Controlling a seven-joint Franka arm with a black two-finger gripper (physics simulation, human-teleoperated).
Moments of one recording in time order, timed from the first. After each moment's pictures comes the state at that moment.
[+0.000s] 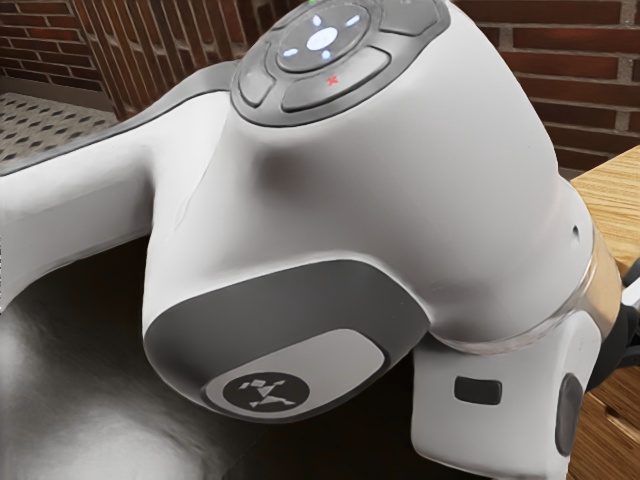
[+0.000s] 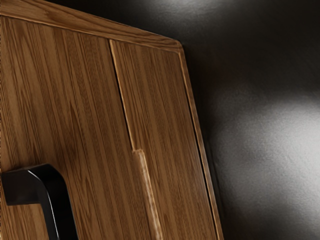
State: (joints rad) arm -0.99 -0.04 0.18 -1.56 0.23 1.96 1.32
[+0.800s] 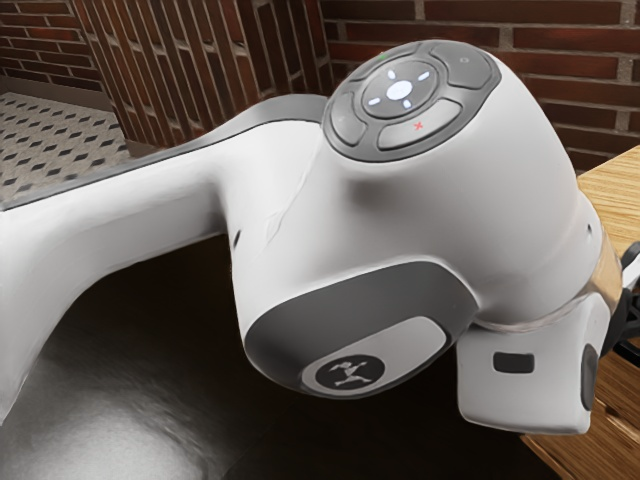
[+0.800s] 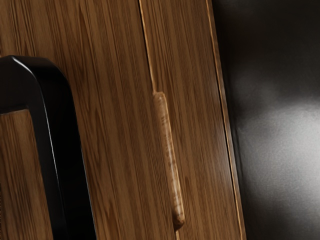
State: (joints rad) arm -0.91 0.03 0.19 -1.58 0.23 2.05 1.32
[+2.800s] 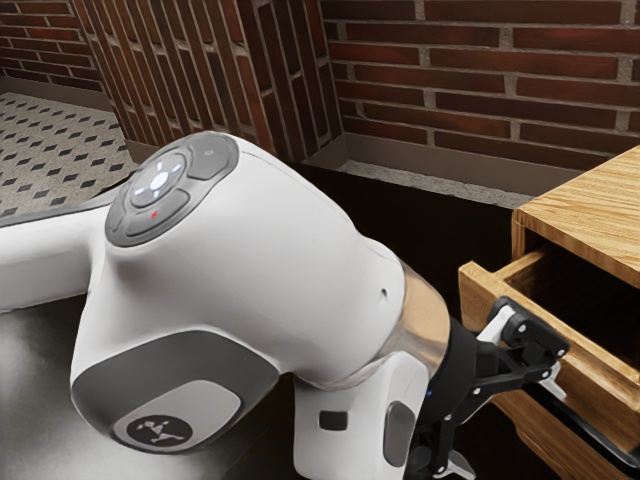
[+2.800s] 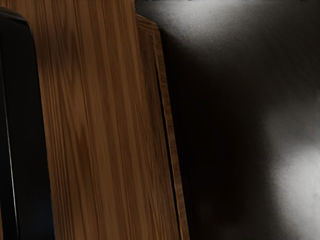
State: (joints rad) arm -1.00 -0.29 0.27 -1.99 0.22 2.26 1.31
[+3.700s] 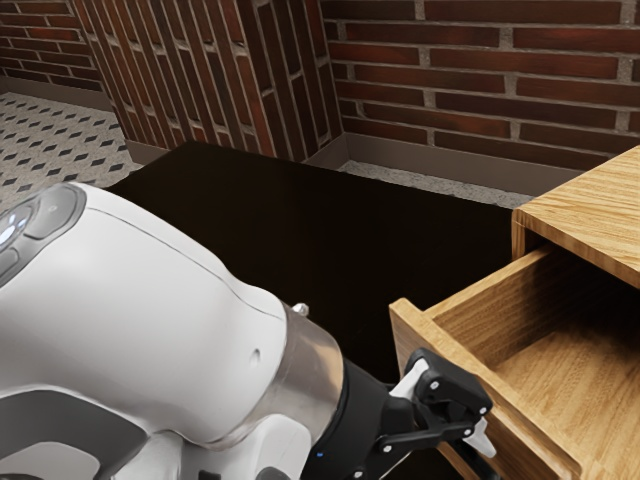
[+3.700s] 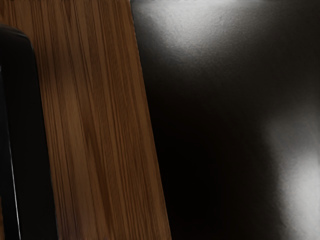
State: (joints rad) arm -0.99 -0.50 0.21 -2.19 0.22 2.25 1.31
